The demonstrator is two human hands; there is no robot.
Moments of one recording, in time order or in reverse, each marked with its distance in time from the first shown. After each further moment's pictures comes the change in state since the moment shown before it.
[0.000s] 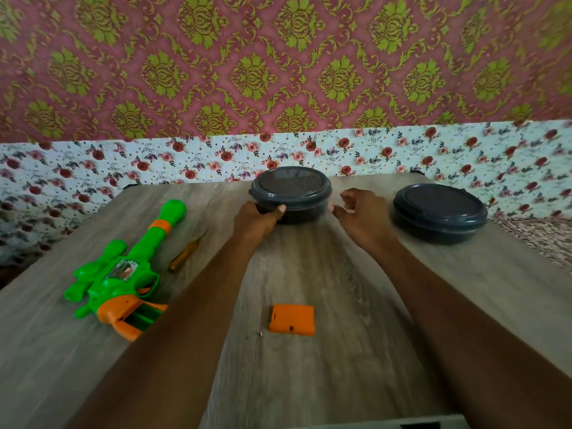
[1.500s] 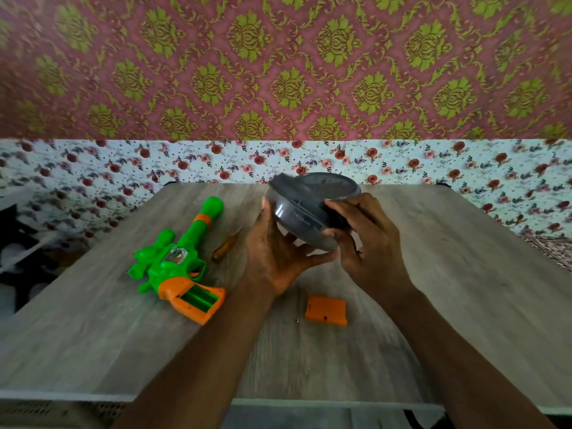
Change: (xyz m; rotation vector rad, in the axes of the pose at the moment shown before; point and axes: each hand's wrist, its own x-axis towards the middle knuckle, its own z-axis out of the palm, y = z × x) left_hand -0.106 -0.015 -0.043 -1.225 -0.555 -0.065; right_hand -0.093 -0.059 0.002 0.126 0.335 -0.870
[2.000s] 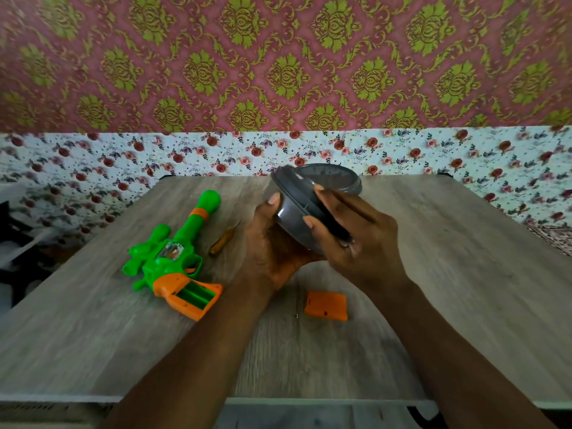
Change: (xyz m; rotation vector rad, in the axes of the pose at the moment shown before) left_hand -0.010 0.003 0.012 0.089 -0.120 0.054; right_hand 0.005 -0.016 0.005 -0.023 0.063 -0.025
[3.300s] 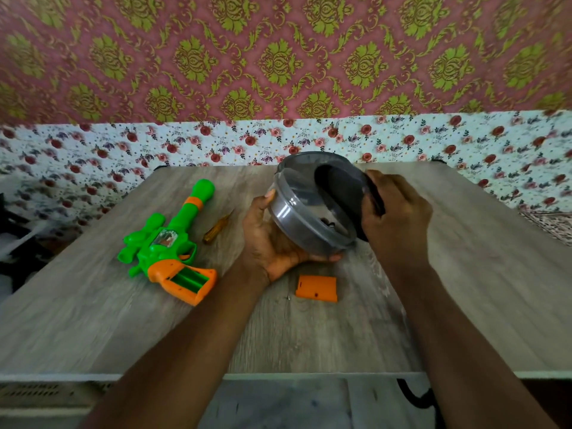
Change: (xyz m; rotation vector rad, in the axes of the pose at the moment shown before) left_hand 0.001 -0.013 -0.001 -0.097 -0.033 -0.140; right_hand -0.013 0.042 -0.029 -0.329 0.146 0.142
